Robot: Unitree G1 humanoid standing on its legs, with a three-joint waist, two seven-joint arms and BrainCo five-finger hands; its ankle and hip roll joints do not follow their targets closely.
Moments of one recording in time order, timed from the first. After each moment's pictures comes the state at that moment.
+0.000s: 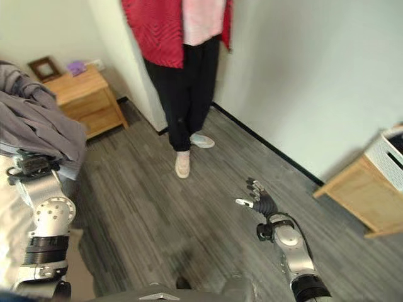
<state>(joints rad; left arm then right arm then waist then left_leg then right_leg) -0.22 0.41 0.23 -0.05 -1.19 -0.53 -0.05 0.02 -0.39 0.16 0.42 0.25 -0.18 0.10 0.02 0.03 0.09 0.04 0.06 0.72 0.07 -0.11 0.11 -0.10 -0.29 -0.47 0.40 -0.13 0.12</state>
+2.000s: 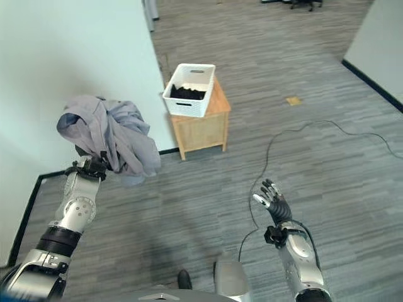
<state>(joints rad) -0.27 0.43 -0.14 0.21 -1.13 -0.27 -0.07 0.17 -0.42 0.03 0.33 0.51 -0.17 0.07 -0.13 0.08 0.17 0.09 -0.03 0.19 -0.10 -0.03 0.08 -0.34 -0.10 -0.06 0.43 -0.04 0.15</state>
